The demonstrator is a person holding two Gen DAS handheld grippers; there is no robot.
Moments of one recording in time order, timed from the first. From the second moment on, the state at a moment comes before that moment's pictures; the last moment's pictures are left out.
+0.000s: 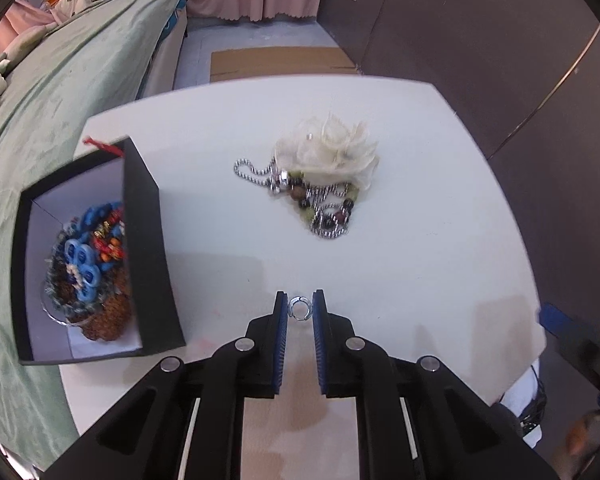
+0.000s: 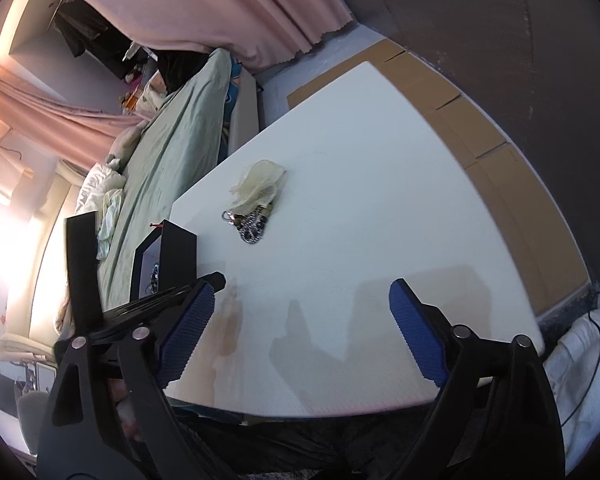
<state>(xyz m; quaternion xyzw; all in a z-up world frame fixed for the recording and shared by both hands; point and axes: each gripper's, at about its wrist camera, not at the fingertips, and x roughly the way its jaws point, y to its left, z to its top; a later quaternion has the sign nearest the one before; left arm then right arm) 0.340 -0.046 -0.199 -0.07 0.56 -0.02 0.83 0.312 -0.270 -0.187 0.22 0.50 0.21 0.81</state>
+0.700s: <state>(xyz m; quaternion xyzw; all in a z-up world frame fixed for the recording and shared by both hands) 0.334 0.040 -0.111 -0.10 0.50 0.00 0.86 0.423 -0.187 -0.202 0.23 0.54 0.22 0.78</state>
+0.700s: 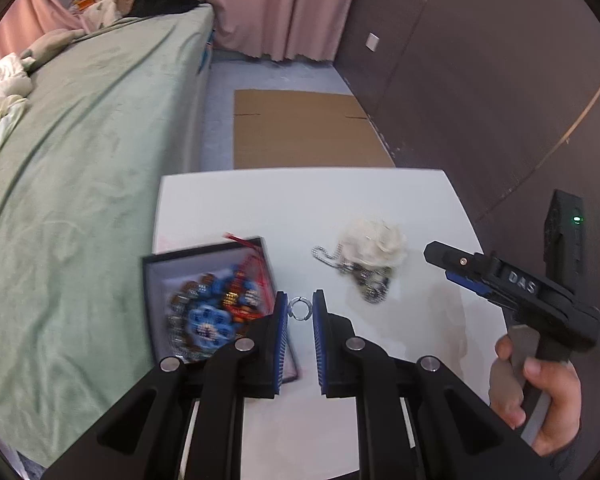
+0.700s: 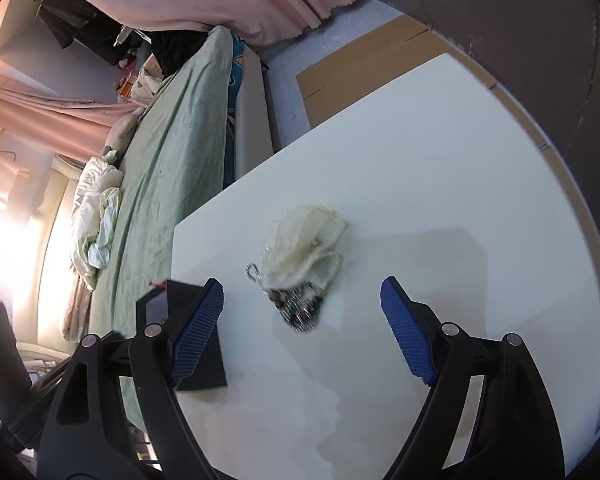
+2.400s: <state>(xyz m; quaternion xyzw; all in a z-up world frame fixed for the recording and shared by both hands) 0.300 0.137 -0.072 -0.16 0.46 -0.02 0.87 0.361 -0.065 -0.119 0.17 0.53 0.31 0.77</state>
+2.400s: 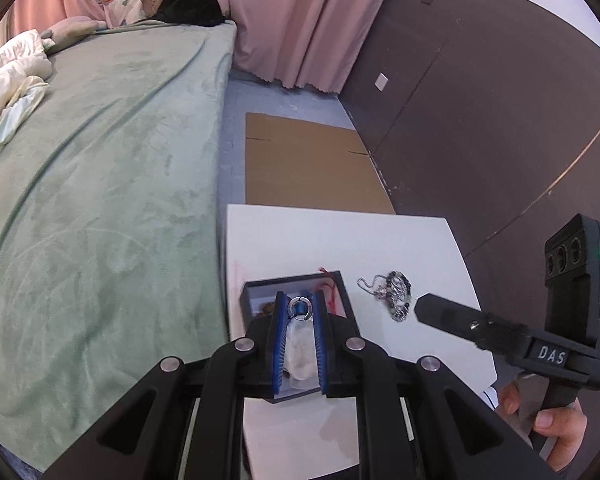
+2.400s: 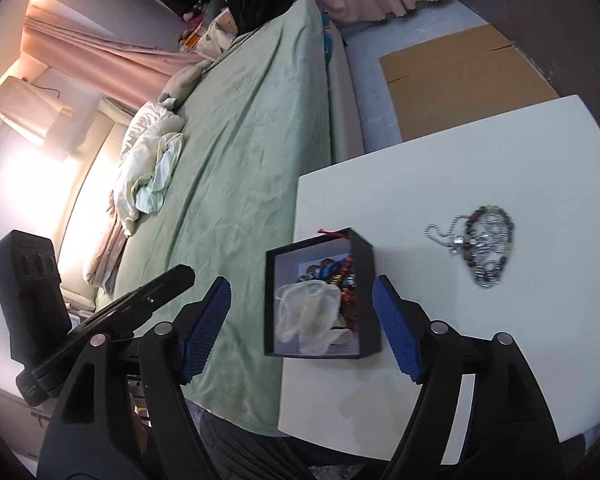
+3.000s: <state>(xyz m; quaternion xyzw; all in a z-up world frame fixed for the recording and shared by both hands) 0.312 0.093 -0.093 -0.14 0.48 -0.03 0.86 0.358 -0.147 -0.139 0.21 0.53 0.26 0.78</state>
